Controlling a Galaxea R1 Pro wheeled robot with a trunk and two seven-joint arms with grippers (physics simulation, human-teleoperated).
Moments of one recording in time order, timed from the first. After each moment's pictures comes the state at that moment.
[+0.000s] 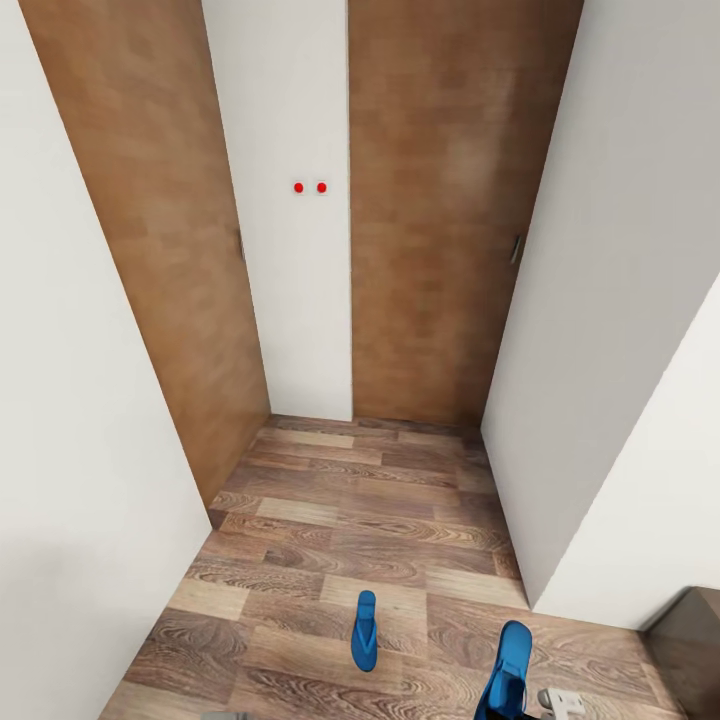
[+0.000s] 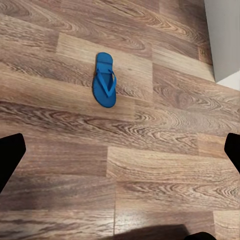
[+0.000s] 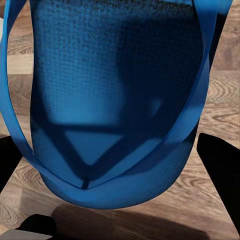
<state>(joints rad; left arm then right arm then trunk) -0.12 -0.01 0.25 -0.57 -0.01 -0.14 -0.54 -0.48 -0.20 0.07 0.08 -0.36 -0.22 0.66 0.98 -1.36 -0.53</state>
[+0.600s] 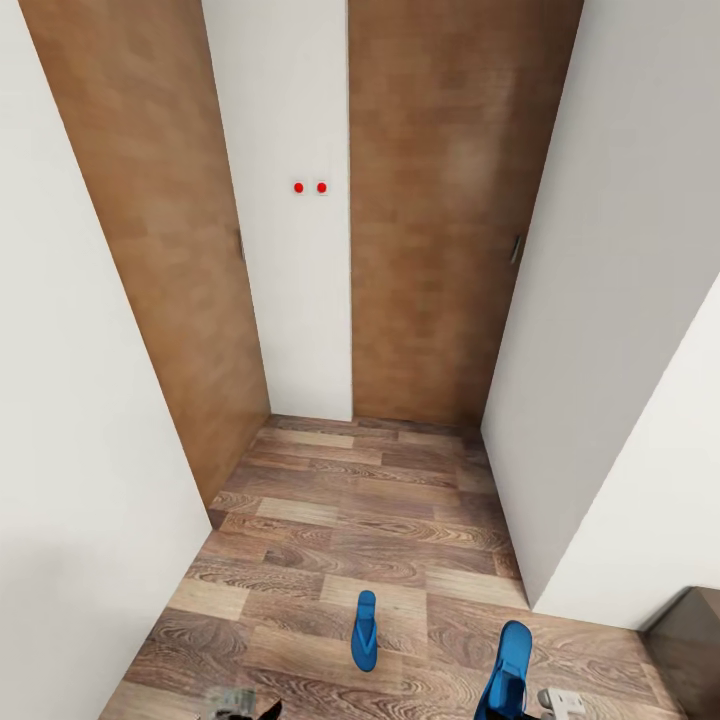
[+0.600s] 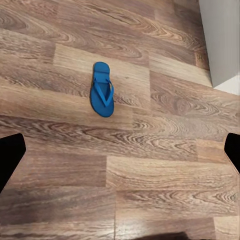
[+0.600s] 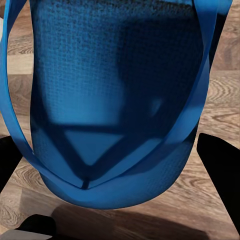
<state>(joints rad) -0.13 -0.02 0.24 -0.65 -0.02 -0.07 -0.53 -0.48 -0.20 0.07 0.08 -0.36 -0.22 0.66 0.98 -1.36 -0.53</state>
